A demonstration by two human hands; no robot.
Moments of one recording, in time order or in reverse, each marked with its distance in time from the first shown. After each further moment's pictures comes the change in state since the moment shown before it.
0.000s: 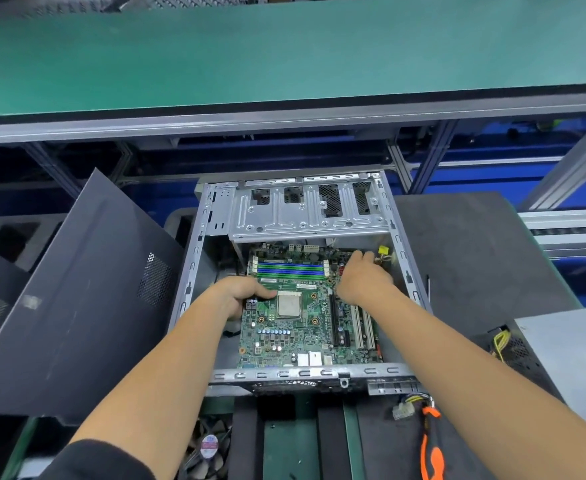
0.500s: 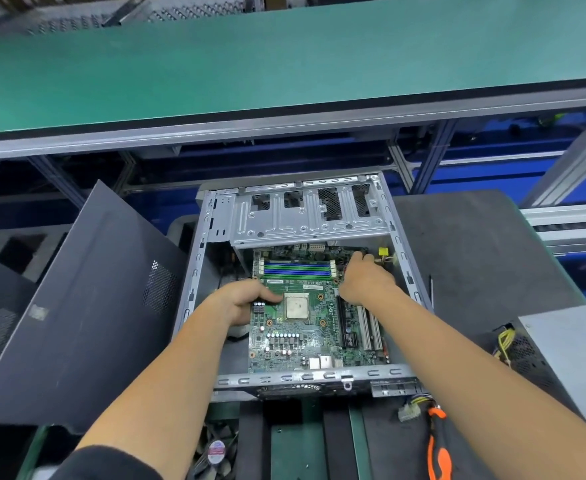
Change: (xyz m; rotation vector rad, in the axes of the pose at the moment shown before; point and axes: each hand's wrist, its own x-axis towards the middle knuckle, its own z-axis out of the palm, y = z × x) left_hand -0.003 0.000 0.002 -0.091 -0.149 0.049; right_hand 0.003 0.003 -0.001 0.017 -0.014 -0.028
